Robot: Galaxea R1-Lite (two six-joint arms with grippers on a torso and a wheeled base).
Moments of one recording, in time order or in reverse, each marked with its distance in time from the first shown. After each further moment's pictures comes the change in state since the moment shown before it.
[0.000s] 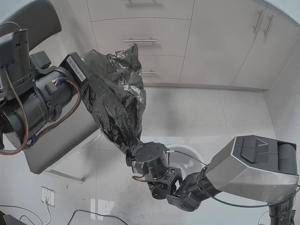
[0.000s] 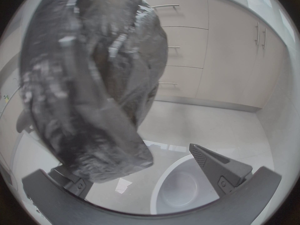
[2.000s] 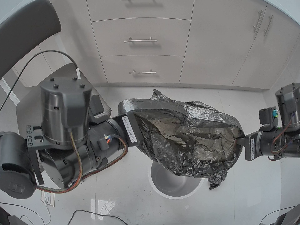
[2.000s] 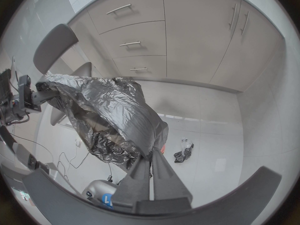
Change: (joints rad) left arm -0.139 0.151 0.103 0.004 -0.159 -0.004; right arm -0.315 -0.983 0.245 1.090 0.371 0.094
